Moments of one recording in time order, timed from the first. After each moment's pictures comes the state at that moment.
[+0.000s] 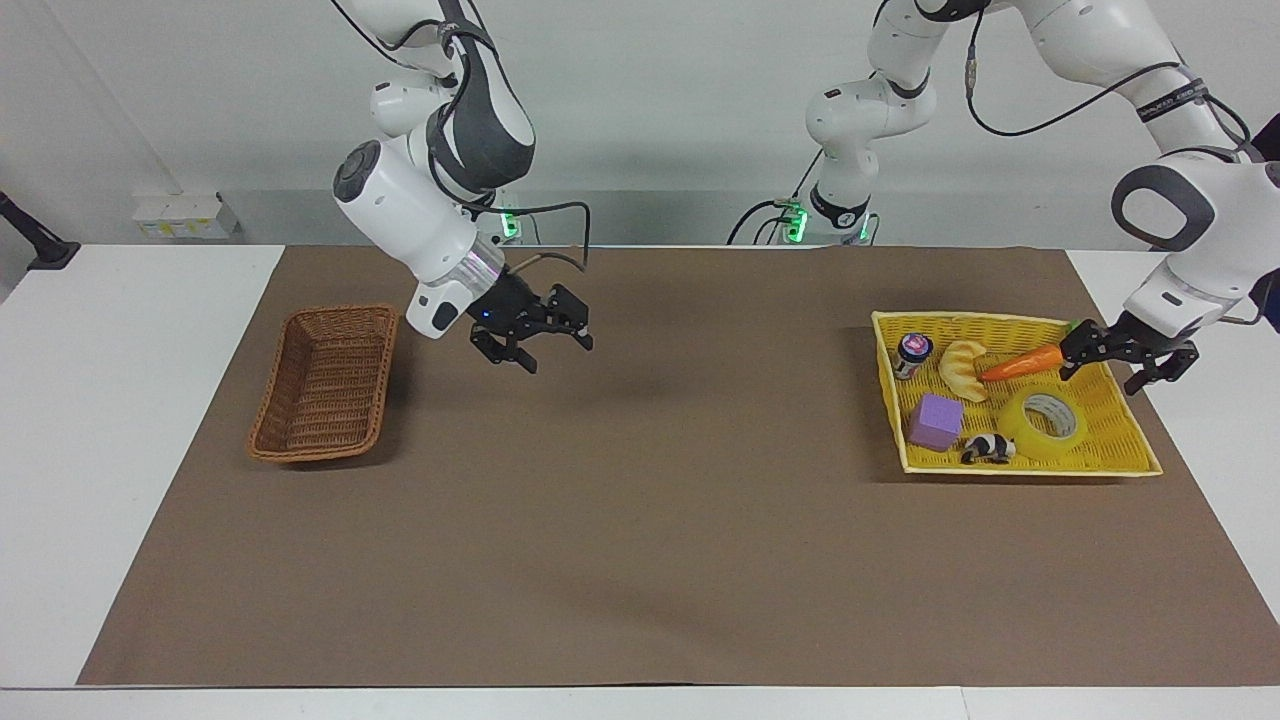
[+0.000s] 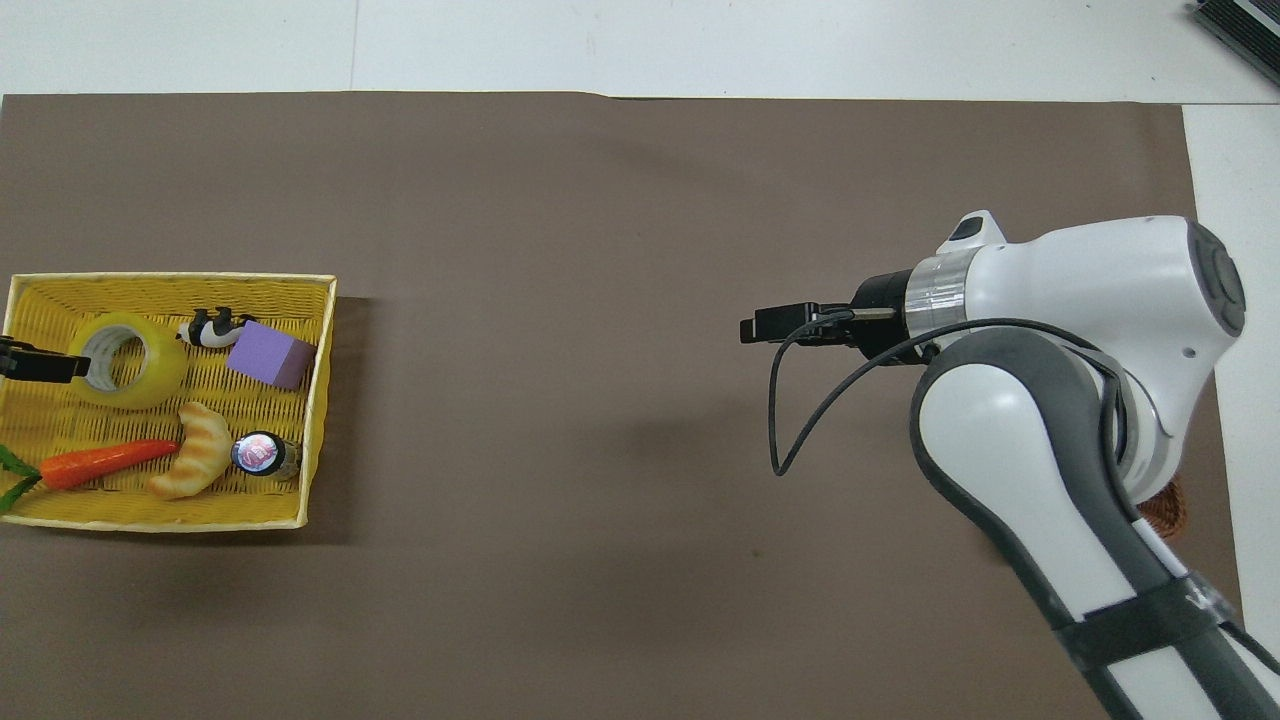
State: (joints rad) left arm 0.22 0.20 0.12 -1.94 -0.14 2.21 0.74; right arm 0.26 0.08 -0.01 -1.94 0.65 2.15 -0.11
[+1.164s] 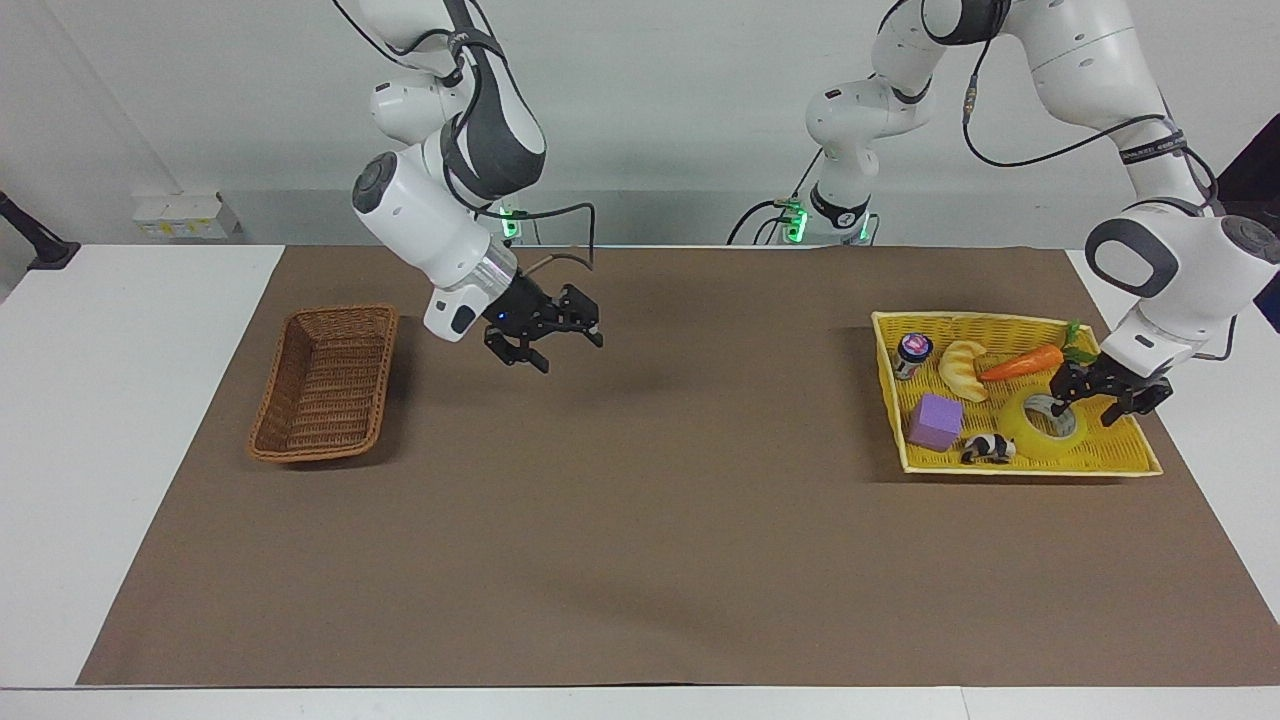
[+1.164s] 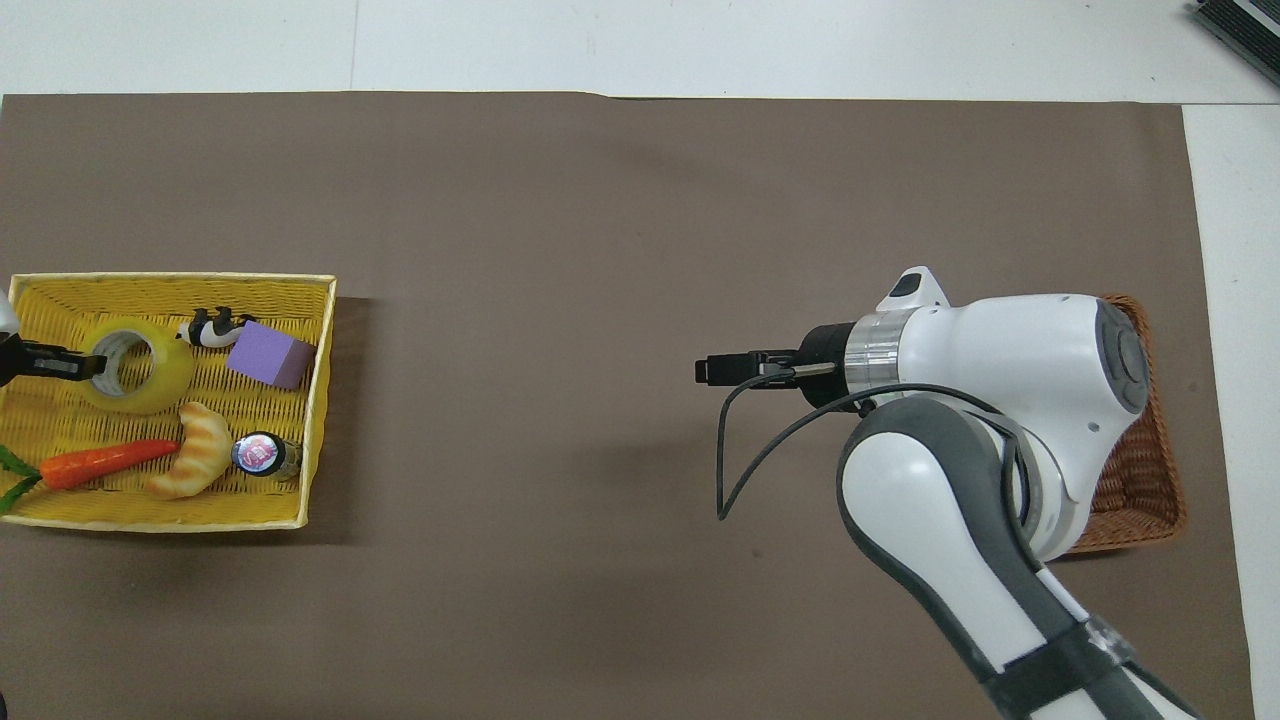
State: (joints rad) left arm 0.23 0.27 0.12 -1.98 -0.16 2.32 0.71; right arm 0.35 0.03 0.00 -2.09 0.73 2.30 -0.15
